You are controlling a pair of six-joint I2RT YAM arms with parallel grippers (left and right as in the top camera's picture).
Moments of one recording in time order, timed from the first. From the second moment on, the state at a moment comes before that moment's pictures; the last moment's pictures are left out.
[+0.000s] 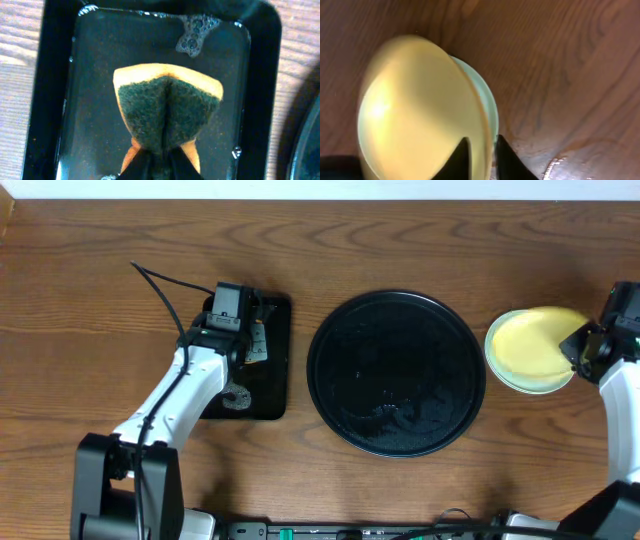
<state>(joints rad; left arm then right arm) -0.20 1.60 0.99 -0.49 -0.10 -0.26 -0.36 1.48 1.11 -0.73 0.23 0.54</state>
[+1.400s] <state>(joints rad) -0.20 1.22 0.93 -1.13 -0.05 -0.41 -0.03 1.36 0.97 -0.96 -0.17 0.04</state>
